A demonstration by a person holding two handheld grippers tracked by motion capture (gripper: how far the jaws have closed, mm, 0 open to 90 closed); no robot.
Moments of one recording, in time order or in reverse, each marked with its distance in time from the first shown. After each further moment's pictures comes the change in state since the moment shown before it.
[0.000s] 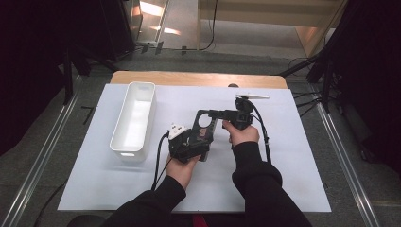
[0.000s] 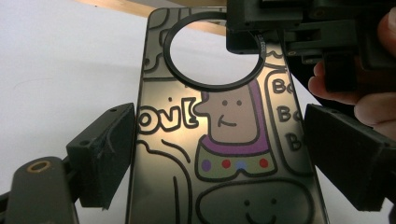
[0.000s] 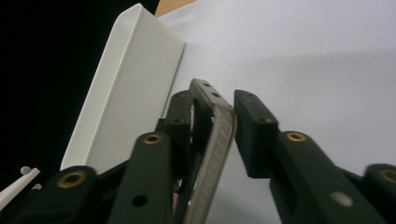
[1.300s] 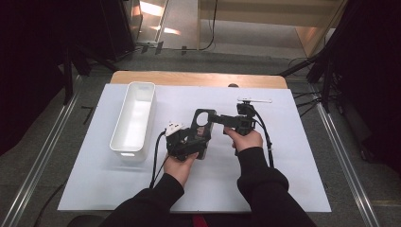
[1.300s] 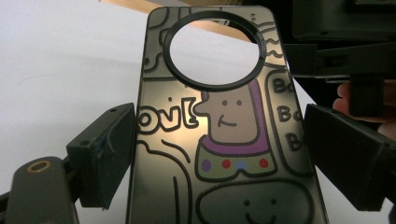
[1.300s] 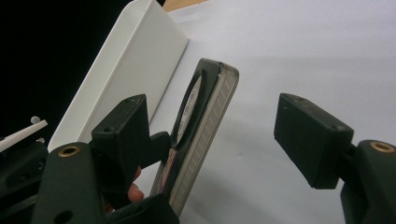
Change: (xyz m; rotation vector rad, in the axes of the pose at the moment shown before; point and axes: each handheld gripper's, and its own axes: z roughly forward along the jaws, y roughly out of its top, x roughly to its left) left arm 0.010 0.004 0.001 0.016 -0.013 -0.037; right arm 0.004 -0.016 -0.012 -0.030 -0.012 -0.129
